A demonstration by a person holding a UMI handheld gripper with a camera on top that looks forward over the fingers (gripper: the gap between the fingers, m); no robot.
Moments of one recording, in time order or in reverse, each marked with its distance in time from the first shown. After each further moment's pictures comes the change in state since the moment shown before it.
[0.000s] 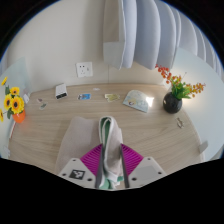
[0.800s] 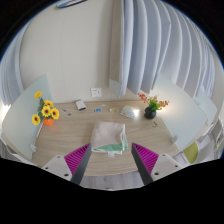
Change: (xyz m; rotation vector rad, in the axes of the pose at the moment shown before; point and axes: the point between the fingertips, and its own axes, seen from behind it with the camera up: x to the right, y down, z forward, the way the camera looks) arm -0.037 -0.013 -0.299 0.092 0.042 0.006
